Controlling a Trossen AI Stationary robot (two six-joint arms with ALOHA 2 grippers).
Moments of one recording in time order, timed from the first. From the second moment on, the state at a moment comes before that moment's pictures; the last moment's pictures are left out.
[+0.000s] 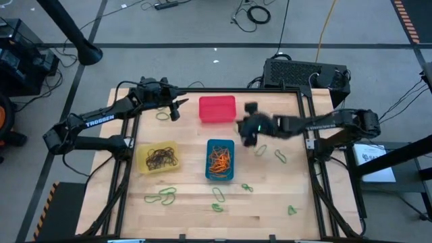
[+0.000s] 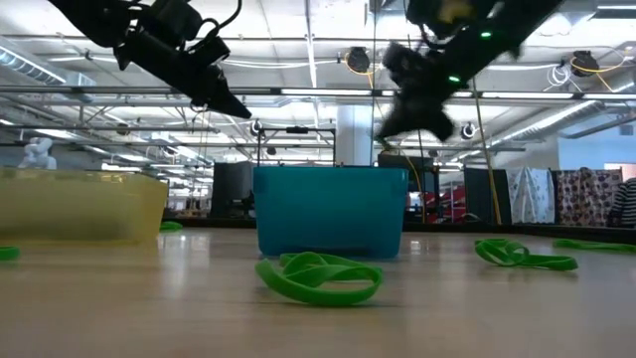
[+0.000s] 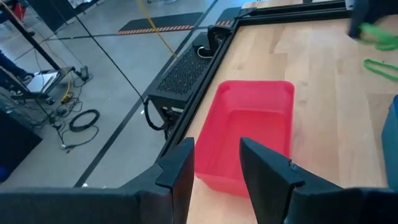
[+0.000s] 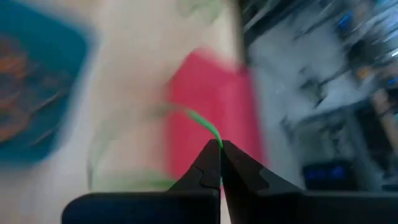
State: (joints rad) left arm 0.66 1.09 0.70 -0.01 0.18 0.37; right arm -0.14 1.40 0.83 -0.06 0.37 -0.57
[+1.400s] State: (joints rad) left arm 0.66 1.09 0.70 -0.14 0.11 0.24; right arm -0.53 1.68 1.05 0.04 -0.06 -0.25
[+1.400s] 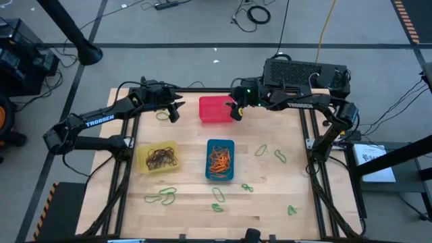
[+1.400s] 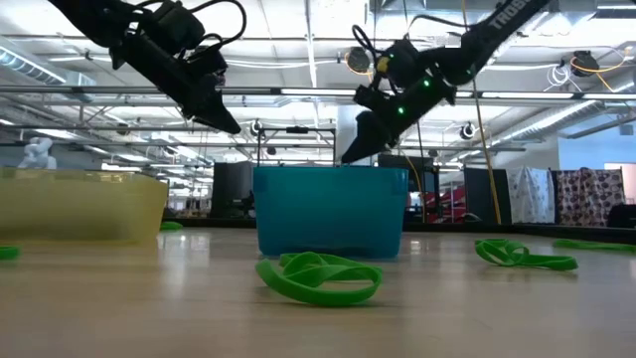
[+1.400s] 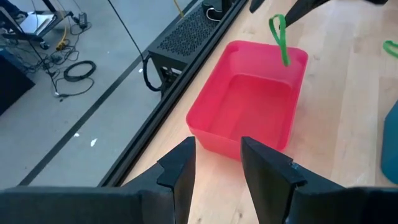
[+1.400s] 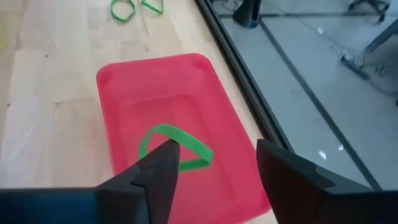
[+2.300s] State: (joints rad) left arm 0.66 1.09 0.70 -0.27 0.12 0.19; right arm -0.54 1.68 1.25 -0.30 -0.06 -0.19
